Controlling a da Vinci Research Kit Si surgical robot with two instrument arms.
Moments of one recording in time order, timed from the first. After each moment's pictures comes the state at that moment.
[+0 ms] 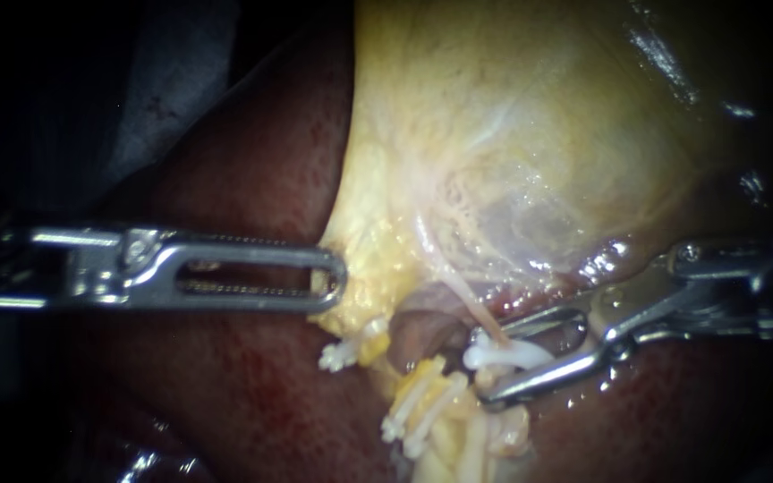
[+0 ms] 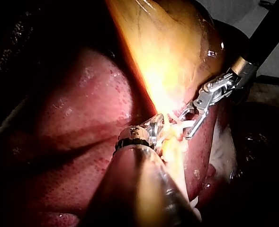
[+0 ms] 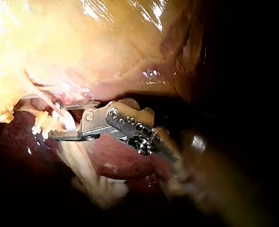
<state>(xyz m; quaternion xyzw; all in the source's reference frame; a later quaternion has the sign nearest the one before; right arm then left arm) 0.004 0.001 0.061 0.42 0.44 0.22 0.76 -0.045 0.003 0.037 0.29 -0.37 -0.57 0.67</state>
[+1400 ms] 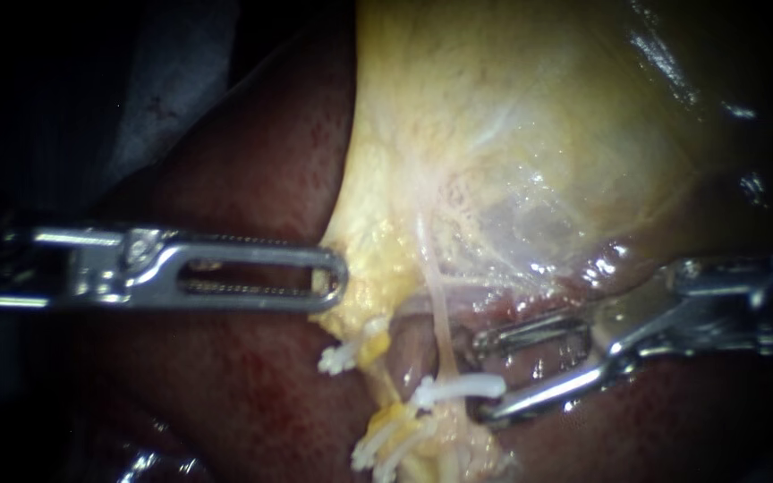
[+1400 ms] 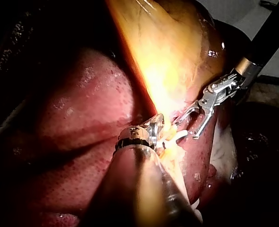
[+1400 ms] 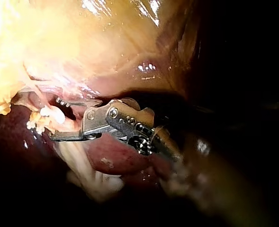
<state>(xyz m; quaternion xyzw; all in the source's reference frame) 0.001 0.002 0.058 0.43 0.44 0.22 0.76 -0.045 0.003 0.037 0.29 -0.37 -0.57 0.67</state>
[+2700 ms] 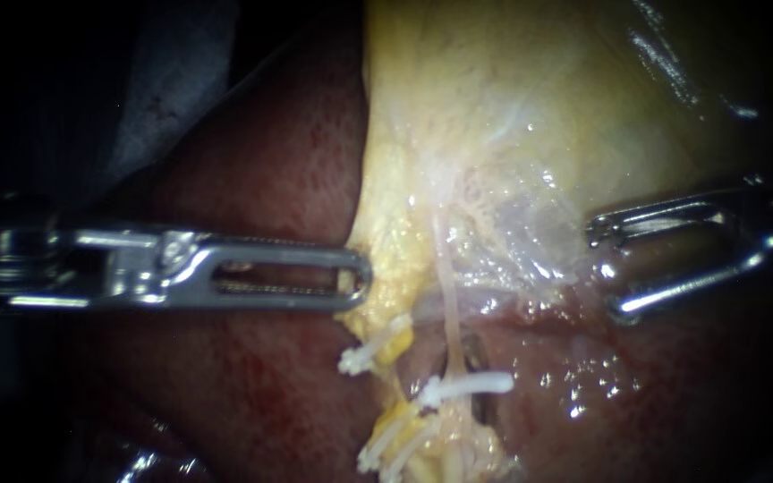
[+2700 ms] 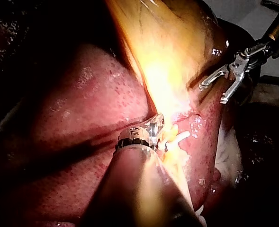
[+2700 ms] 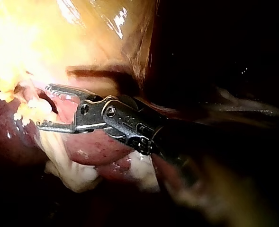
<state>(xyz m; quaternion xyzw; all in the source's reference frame) -0.005 0.009 0.050 0.37 0.48 0.22 0.77 -0.049 0.003 0.042 0.29 -0.37 -0.57 0.68</state>
